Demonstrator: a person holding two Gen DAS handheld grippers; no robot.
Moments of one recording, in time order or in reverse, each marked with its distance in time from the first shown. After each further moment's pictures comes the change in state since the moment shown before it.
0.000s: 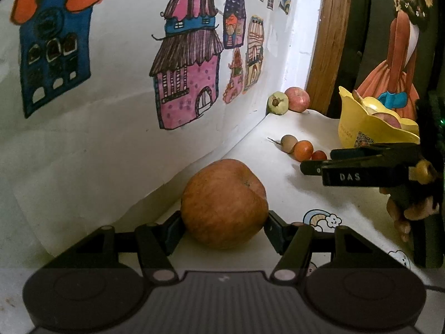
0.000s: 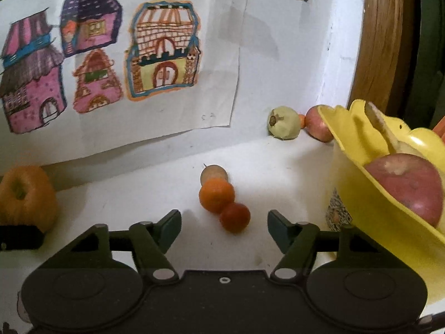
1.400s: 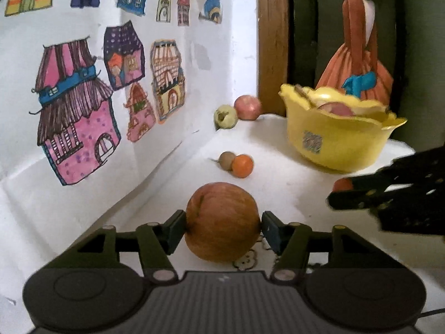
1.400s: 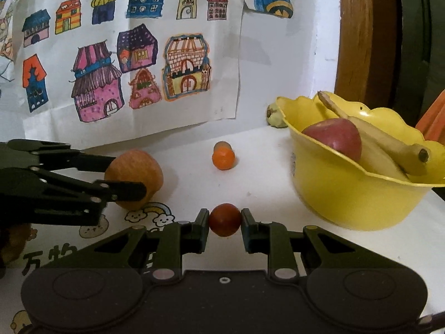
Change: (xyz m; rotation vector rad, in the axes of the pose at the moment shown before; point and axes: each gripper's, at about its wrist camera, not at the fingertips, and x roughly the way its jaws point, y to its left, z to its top) left arm 0.008 -0.076 0.010 0.193 -0.060 -0.022; right arm -0.120 -0.011 -0.045 0.014 -0.032 0.089
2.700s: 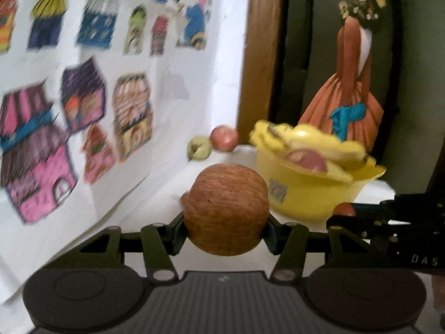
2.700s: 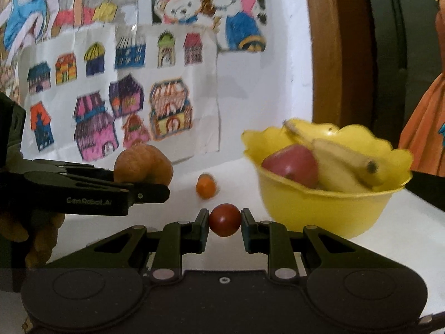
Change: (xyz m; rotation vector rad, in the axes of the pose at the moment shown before) left arm 0.000 -0.034 0.047 -0.081 -0.099 -0.089; right arm -0.049 -0.034 -0.003 0.078 -0.171 -0.007
